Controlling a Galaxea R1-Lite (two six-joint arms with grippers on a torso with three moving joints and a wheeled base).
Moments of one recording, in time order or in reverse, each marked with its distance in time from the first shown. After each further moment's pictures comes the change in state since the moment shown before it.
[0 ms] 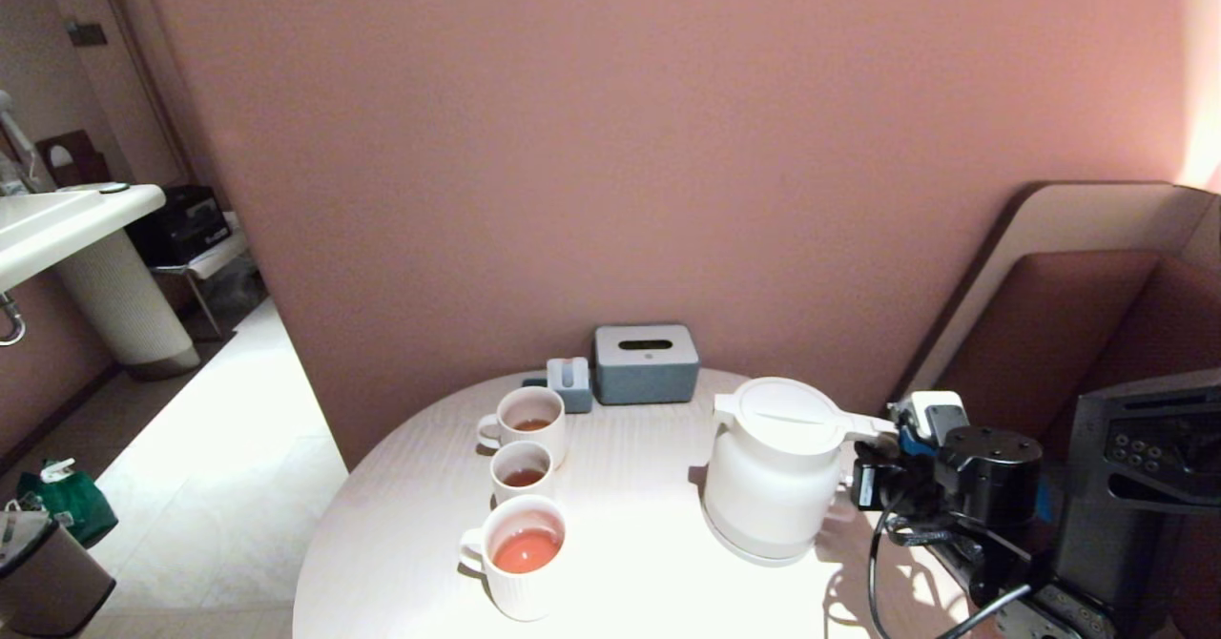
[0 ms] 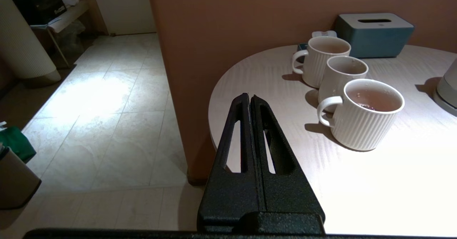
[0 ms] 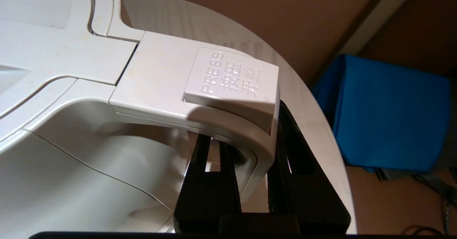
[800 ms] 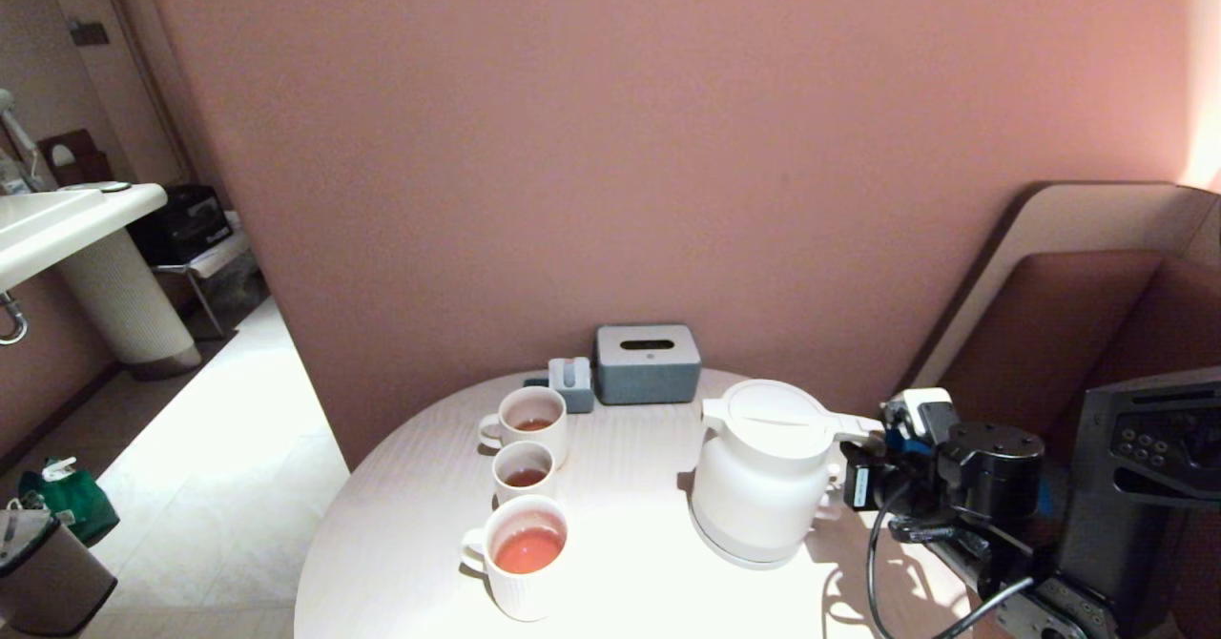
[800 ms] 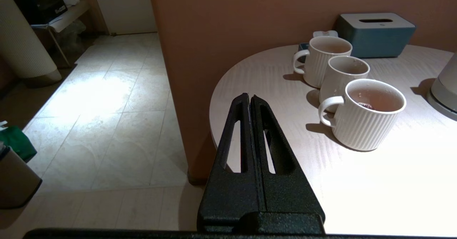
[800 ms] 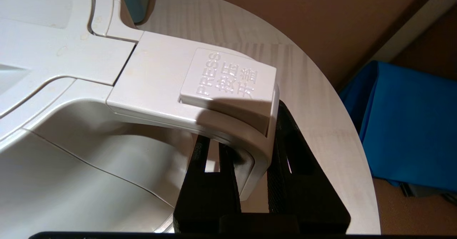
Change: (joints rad) left arm 0.000 0.000 0.000 0.000 0.000 0.000; right arm -0.026 -0.016 -0.010 0.009 0.102 -0.024
